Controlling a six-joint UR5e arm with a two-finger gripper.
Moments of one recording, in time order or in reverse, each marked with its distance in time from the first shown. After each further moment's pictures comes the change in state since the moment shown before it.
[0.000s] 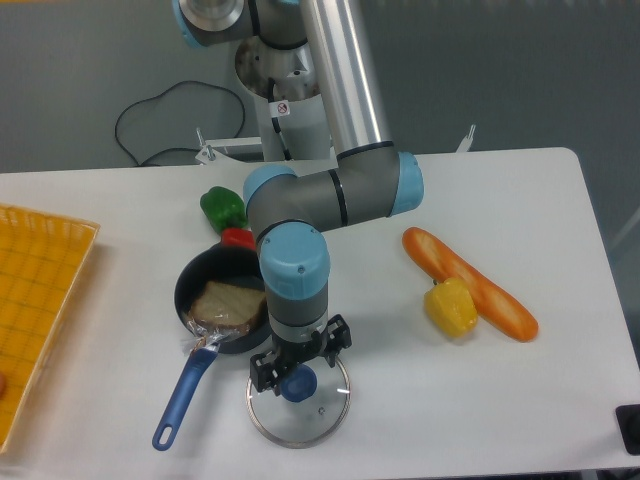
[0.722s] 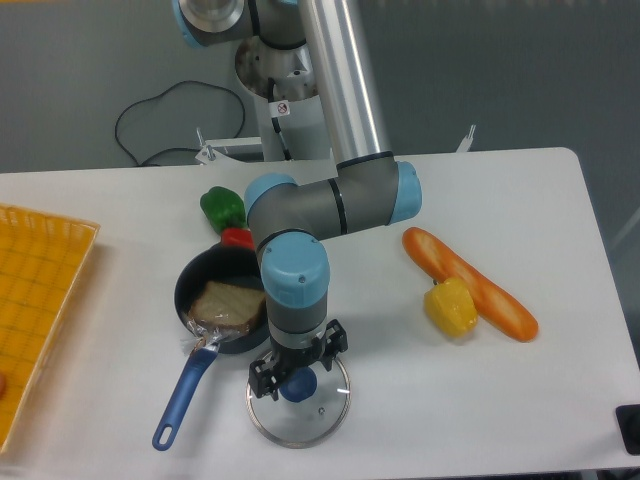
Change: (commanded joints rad) arm 0.005 -0.017 -0.005 0.018 -0.020 0.001
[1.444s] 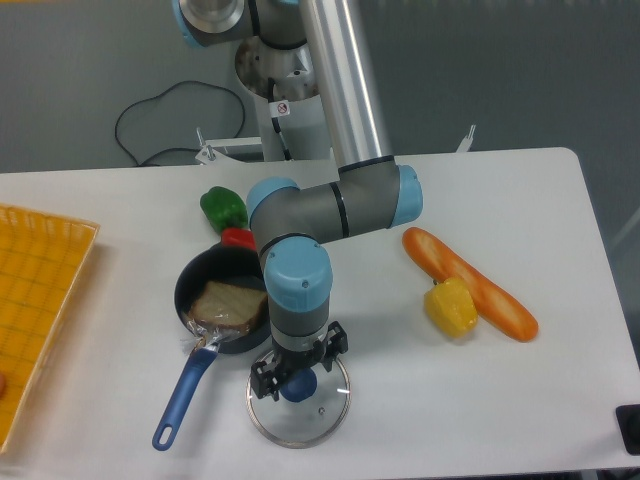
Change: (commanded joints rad) arm 0.000 -0.015 0.002 0.003 -0.002 0.005
